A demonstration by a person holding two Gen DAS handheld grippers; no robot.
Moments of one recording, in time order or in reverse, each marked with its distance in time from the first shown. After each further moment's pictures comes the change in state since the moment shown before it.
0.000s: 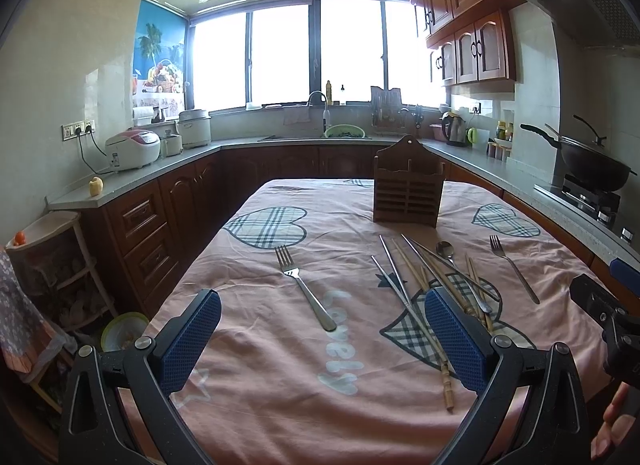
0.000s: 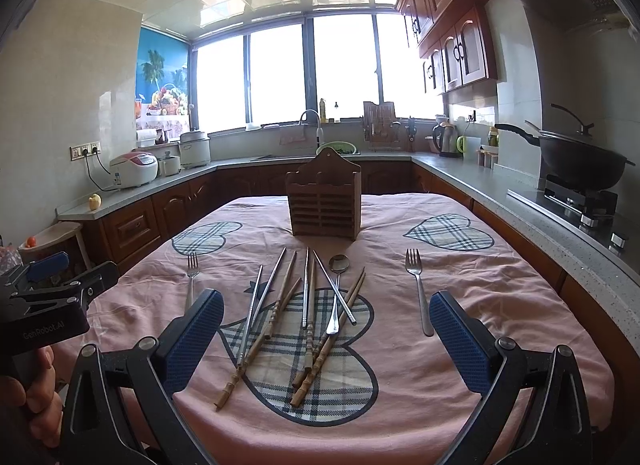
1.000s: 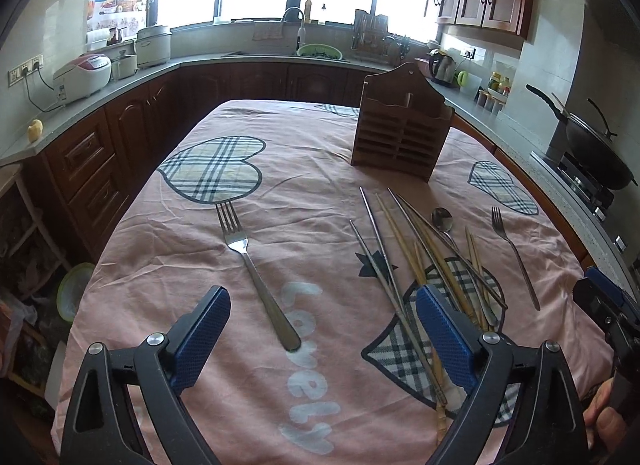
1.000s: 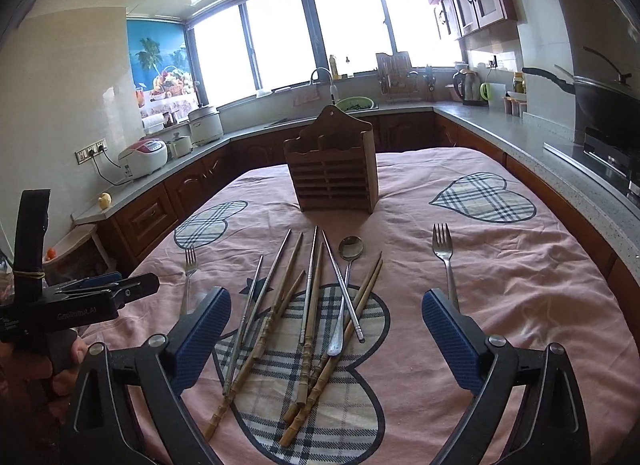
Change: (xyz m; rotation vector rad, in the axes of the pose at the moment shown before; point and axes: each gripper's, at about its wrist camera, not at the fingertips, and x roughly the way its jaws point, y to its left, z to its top) left arm 0.127 0.019 0.071 -0.063 0.343 -0.139; right arm 0.083 -0.035 0.023 0.132 0.158 0.148
